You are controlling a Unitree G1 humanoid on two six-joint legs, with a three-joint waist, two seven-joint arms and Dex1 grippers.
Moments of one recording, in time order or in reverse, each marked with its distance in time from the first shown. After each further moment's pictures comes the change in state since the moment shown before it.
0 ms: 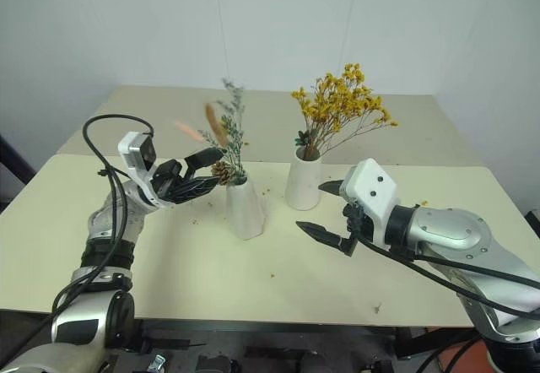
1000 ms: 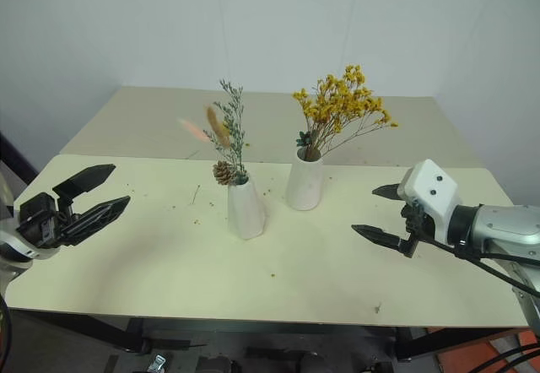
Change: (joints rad) left arm 0.687 0.304 0.367 -0.804 -0.299 0.162 0.478; right arm 0.165 -0.178 -0.203 0.229 -0.082 -0.161 0.247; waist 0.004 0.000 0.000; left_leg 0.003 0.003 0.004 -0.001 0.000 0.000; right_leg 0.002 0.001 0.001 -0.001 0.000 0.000
